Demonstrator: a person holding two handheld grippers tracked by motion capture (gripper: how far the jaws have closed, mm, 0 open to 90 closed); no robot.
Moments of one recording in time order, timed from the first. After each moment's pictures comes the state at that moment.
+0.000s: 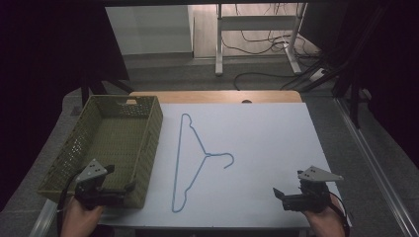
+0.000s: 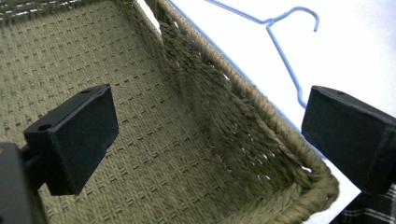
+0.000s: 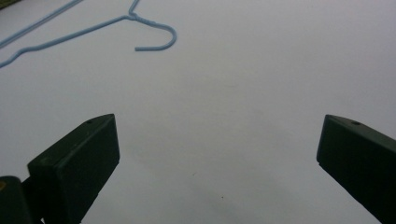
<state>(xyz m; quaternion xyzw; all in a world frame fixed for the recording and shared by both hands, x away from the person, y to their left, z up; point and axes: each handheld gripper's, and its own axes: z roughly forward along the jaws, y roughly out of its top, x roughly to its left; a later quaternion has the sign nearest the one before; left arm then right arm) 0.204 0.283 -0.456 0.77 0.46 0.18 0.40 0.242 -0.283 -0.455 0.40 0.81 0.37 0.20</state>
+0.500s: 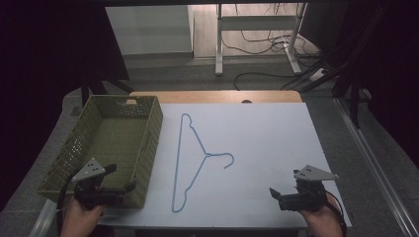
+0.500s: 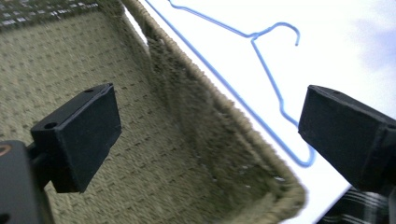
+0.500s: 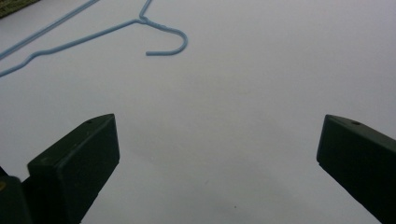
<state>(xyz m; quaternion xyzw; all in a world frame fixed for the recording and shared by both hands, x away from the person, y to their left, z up) 0.202 0.281 -0.445 0.77 0.46 0.16 0.42 0.244 -0.273 -0.452 0.40 0.81 0.38 0.19</state>
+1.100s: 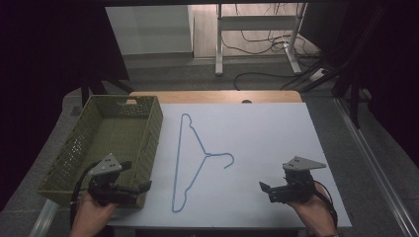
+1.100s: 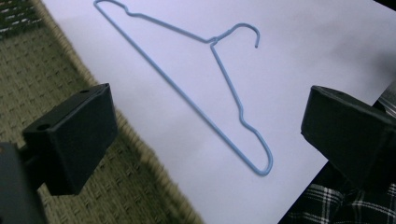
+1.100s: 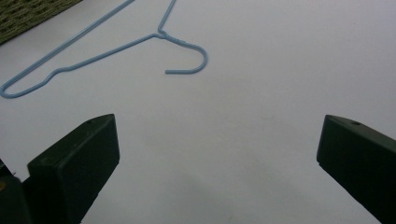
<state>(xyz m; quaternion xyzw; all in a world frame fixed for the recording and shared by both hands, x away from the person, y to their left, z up) 0.211 0.240 -0.425 0.80 0.42 0.14 0.41 0.261 -0.246 -0.442 0.39 0.82 0.38 0.17</state>
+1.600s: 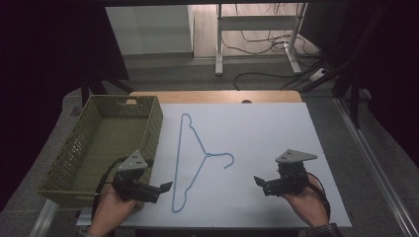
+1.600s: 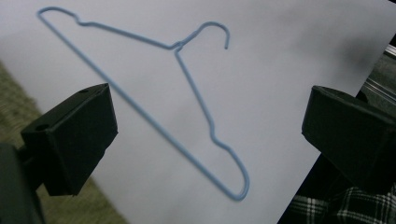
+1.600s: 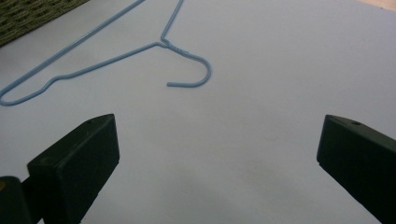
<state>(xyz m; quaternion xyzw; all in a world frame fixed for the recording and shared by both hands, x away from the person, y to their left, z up) 0.231 0.188 -0.427 0.83 0.36 0.11 0.40 0.278 -0.232 -0.436 0.38 0.83 0.37 0.16</state>
